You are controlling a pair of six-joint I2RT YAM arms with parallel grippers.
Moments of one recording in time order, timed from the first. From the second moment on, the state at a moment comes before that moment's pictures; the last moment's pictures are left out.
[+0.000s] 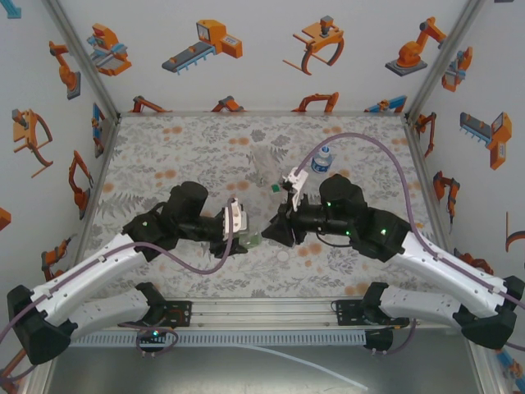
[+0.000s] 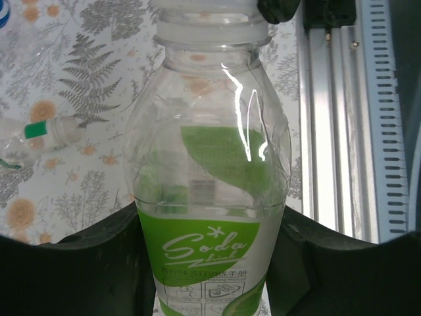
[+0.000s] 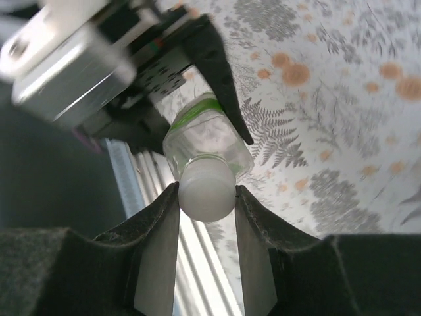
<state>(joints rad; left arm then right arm) -0.87 0.97 0.85 -0.49 0.55 0.50 1.00 0.98 1.06 -0.45 -0.24 0.32</state>
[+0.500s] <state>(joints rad) -0.86 0.99 0.85 -0.46 0.46 0.47 1.00 1.11 1.20 -0.64 0.02 1.01</state>
